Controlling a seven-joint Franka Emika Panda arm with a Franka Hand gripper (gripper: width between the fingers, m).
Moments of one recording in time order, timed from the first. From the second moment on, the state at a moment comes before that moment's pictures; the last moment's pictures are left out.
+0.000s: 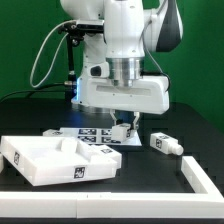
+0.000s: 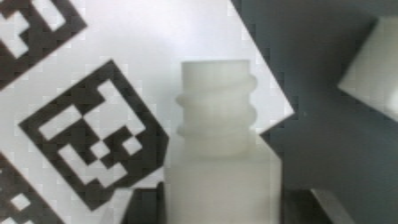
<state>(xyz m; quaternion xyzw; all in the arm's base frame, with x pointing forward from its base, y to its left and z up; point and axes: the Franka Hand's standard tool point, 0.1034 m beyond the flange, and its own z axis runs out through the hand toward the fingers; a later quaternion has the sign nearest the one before) 0.367 0.051 0.028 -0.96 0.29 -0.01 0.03</state>
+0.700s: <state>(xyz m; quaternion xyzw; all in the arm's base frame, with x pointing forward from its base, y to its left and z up) 0.374 0.051 0.035 -0.97 0.22 0.01 0.04</state>
